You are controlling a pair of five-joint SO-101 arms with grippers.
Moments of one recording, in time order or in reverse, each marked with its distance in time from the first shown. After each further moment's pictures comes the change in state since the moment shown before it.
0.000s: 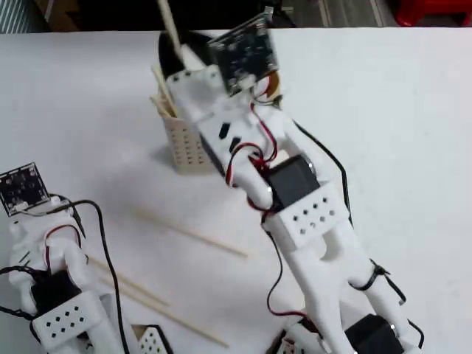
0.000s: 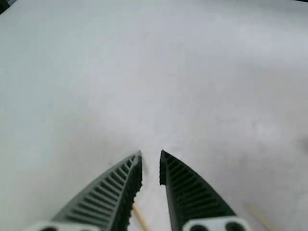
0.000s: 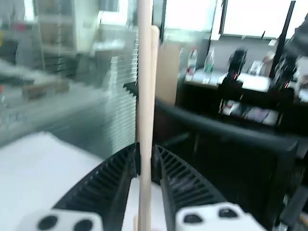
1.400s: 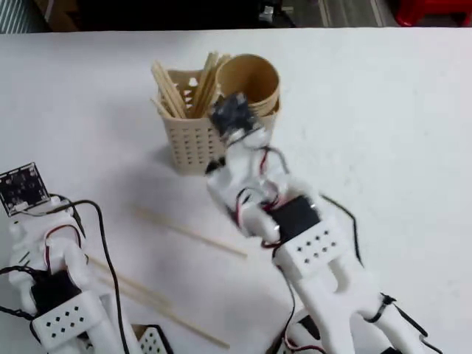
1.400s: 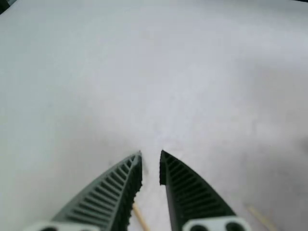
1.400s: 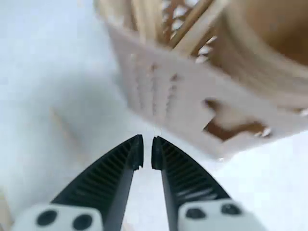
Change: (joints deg) left arm 0.0 0.0 0.0 0.0 0.0; right arm -1.4 -15.7 33.4 30.9 -0.4
